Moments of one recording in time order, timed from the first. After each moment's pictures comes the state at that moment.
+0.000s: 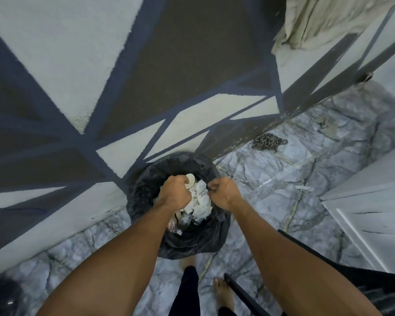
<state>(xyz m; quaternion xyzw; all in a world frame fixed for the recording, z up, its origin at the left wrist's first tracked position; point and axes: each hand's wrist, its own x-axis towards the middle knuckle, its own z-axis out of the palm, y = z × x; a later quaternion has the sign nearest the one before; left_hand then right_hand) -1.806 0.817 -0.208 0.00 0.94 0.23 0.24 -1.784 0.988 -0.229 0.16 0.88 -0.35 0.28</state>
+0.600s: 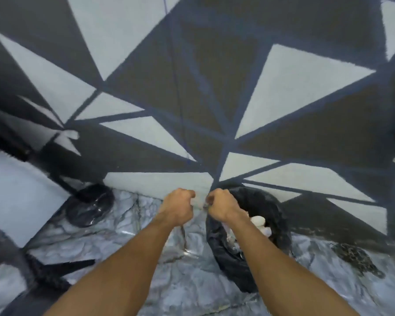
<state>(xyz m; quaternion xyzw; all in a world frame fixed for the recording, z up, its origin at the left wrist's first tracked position) -1.535 0.659 -0.034 -0.21 0.96 0.15 0.05 -1.633 0.789 -0.043 -0.28 0.90 -0.22 0.24</state>
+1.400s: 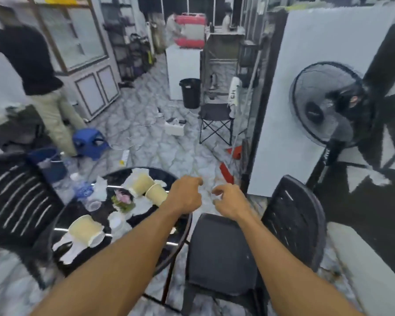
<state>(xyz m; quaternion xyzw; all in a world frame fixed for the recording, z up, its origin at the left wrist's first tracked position) -0.864 0.532 0.041 -0.76 0.63 0.09 -0.16 -1.028 0.479 0.036 -0.82 0.48 -0.14 0.30</state>
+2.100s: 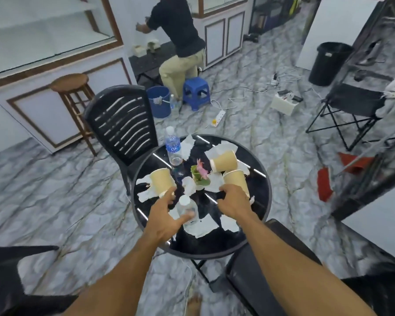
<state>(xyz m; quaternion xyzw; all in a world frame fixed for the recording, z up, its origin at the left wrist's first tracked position) -0.746 0.710 -0.061 -0.88 0.18 0.16 -0.42 -0.803 0.484 -0.068 -0.89 0.29 0.03 0.34</state>
